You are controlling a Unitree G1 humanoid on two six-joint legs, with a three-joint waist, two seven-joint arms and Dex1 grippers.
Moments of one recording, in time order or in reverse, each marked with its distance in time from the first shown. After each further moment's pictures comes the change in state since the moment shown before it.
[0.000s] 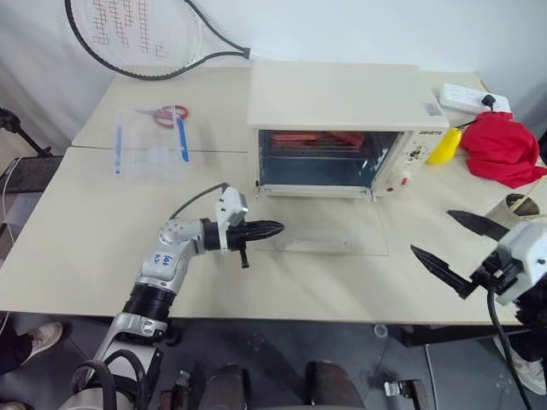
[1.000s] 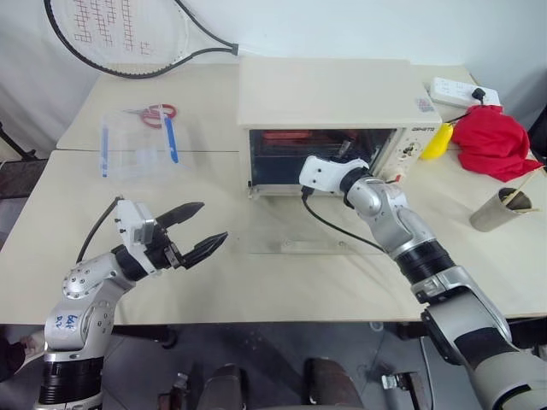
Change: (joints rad) left arm 0.443 0.159 0.375 -0.545 -0.263 0.149 0.180; right arm -1.068 0.296 0.896 1.001 -1.059 -0.268 -0.661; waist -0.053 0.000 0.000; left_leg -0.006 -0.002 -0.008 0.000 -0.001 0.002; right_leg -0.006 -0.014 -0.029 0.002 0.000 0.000
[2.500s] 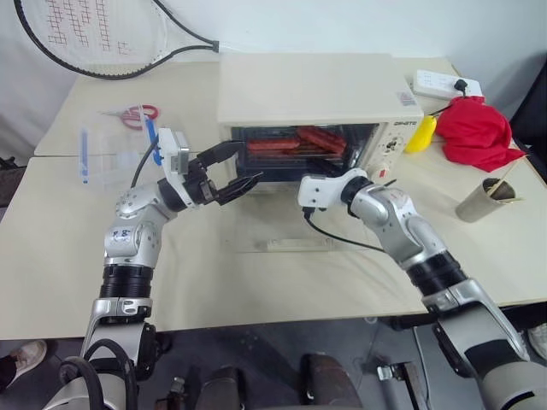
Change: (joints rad) left arm -0.568 -0.119 -0.128 0.522 0.062 -0.118 -0.146; right arm 0.155 -0.061 -0.025 -0.303 -0.071 -0.043 0.191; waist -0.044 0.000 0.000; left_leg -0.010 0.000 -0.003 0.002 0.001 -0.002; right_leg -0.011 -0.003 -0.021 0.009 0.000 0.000
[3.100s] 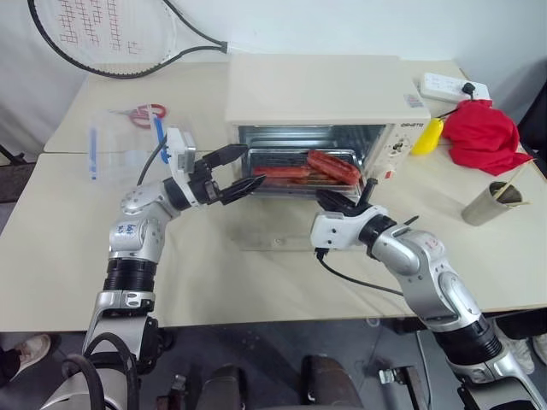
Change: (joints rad) left arm -0.044 -0.009 -0.015 0.083 0.025 0.007 -0.031; right arm 0.370 -0.068 -0.100 -0.537 -0.035 0.149 0.153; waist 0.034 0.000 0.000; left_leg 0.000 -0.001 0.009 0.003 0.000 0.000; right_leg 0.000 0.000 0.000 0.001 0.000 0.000
